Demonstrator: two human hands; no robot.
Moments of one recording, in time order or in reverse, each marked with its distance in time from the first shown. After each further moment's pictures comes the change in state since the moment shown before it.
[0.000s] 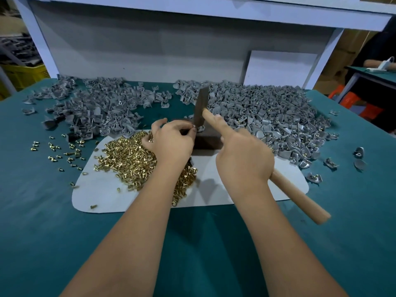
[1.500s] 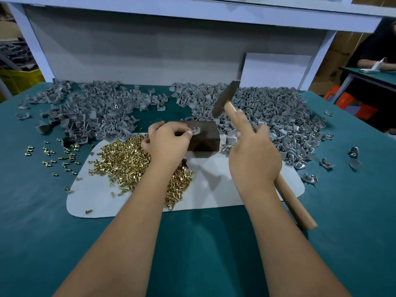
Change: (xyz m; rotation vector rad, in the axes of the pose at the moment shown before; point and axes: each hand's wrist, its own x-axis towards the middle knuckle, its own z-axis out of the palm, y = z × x) left_hand 0.001 0.008 -0.013 -0.098 -0.159 -0.038; right_hand 0.008 0.026 0.018 0.096 0.061 0.186
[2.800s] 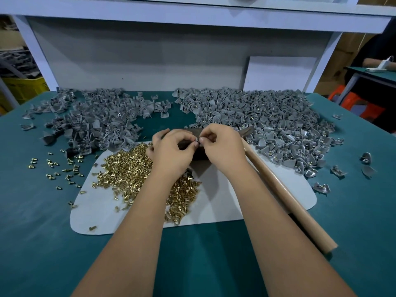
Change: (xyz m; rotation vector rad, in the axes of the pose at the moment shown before) left_hand 0.008 -0.013 -0.003 0.036 -0.059 0.145; right_hand 0.042 -0.040 0.047 0.621 -0.371 -0.079
